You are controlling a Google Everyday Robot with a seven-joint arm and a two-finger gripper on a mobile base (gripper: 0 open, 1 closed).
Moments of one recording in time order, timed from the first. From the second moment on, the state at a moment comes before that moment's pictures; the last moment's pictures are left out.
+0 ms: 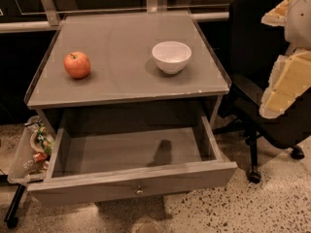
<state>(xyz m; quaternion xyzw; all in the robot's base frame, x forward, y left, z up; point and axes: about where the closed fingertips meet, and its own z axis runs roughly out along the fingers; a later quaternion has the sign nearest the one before) 0.432 -0.201 1.024 -0.60 0.76 -0.08 0.22</state>
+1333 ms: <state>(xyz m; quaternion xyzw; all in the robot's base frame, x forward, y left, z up) 0.432 -0.201 1.024 -0.60 0.76 -0.08 0.22</state>
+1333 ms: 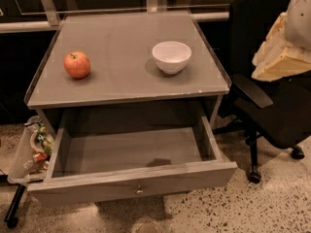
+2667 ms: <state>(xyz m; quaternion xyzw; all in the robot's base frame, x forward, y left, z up) 0.365 -0.203 0.946 -0.59 0.78 -0.06 0.18</state>
